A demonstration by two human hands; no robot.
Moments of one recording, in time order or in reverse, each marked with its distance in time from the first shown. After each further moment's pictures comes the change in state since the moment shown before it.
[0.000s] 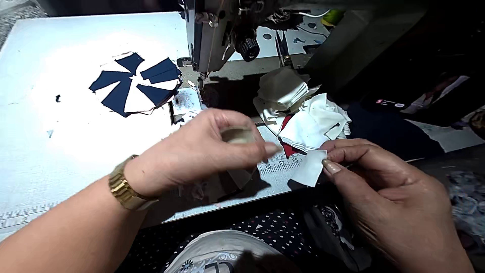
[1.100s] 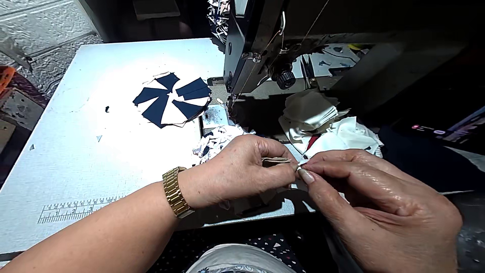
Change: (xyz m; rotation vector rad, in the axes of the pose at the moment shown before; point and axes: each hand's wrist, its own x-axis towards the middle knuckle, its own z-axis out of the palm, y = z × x) left_hand 0.002 -0.014 0.008 0.069 -0.005 0.170; right_hand 0.019 -0.024 0.045 -0.085 0.002 -0.319
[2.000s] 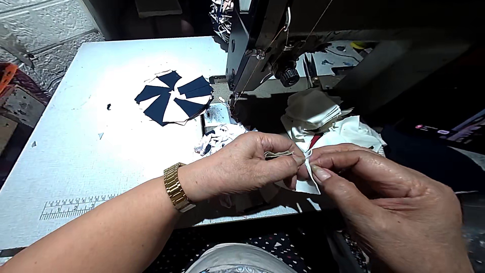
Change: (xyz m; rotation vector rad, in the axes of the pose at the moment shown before) left_hand 0.001 0.007 -0.004 -0.133 -0.075 -0.009; right_hand 0.006 -0.003 -0.001 0.203 -0.043 0.111
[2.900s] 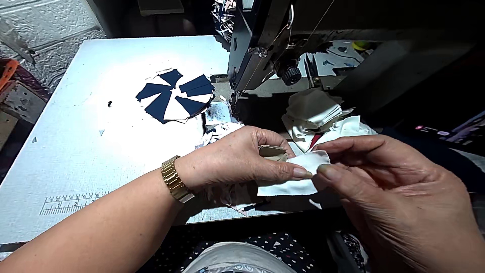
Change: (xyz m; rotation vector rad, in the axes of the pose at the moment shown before) left_hand 0.001 0.008 -0.010 -0.085 -0.032 -0.247; right_hand 0.003 0.003 -0.006 0.325 -0.009 0.111
